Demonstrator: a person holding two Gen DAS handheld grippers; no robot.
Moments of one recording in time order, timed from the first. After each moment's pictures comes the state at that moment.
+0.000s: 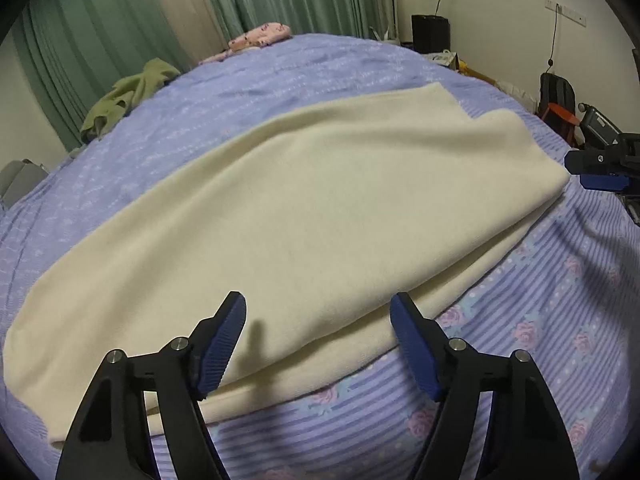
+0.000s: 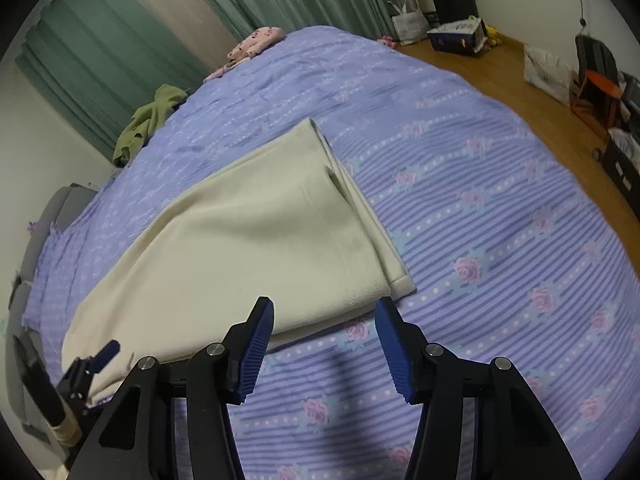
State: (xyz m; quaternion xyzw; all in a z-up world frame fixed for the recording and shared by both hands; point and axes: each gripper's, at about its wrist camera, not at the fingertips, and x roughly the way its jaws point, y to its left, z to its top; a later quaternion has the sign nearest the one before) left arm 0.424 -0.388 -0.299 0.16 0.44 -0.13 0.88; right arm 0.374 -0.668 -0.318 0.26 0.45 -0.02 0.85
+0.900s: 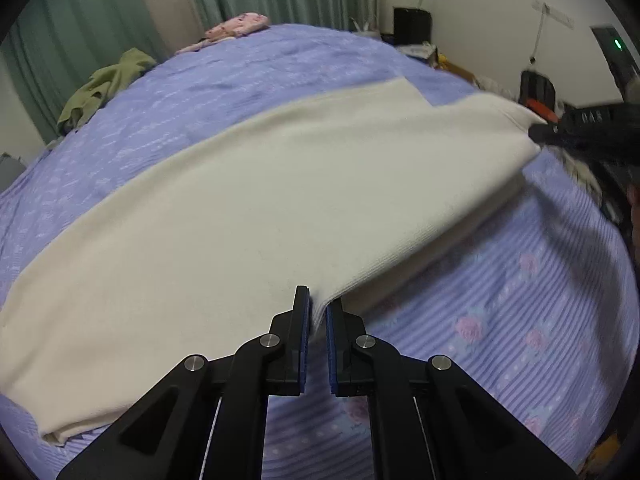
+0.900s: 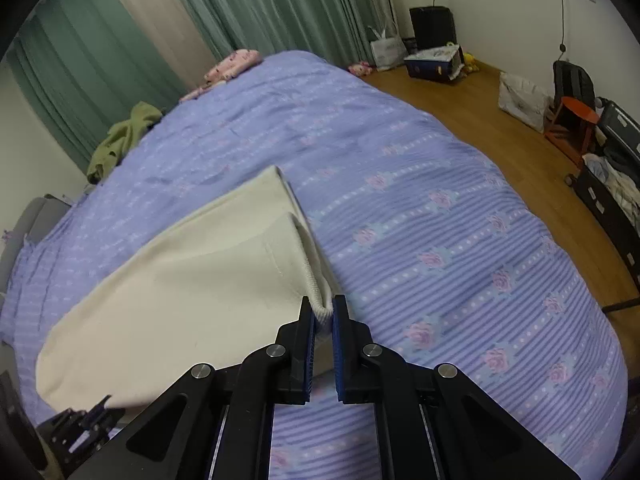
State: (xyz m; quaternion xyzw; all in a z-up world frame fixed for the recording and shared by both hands) left arm 0.410 -0.410 -0.294 0.15 0.47 -0.17 0.86; right arm 0.396 -0.697 -0.305 0.23 0.44 -0.08 0.87
